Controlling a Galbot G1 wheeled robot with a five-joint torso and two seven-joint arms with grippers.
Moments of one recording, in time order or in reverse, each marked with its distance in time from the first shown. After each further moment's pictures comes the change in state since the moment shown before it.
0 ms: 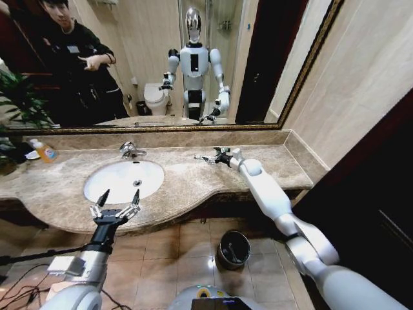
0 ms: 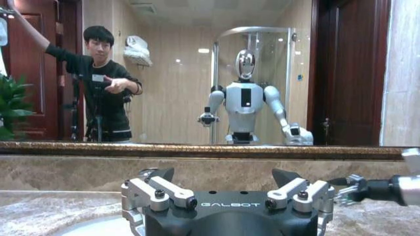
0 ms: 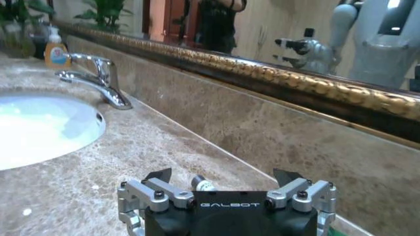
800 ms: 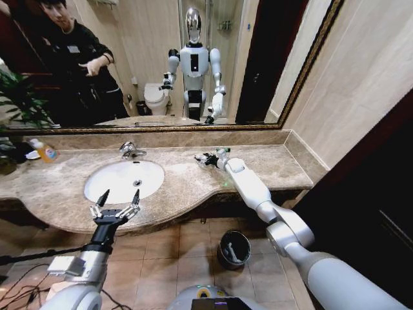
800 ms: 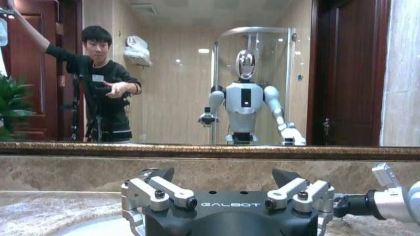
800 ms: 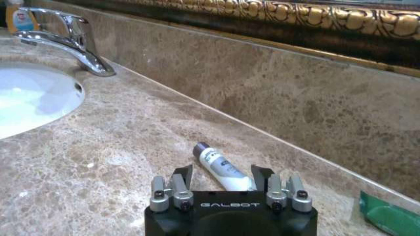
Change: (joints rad) left arm 0.000 0.000 0.000 0.000 0.000 0.000 0.000; right arm 0.084 0.122 -0.024 -0.240 -0.074 -0.023 0.078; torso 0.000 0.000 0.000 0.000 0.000
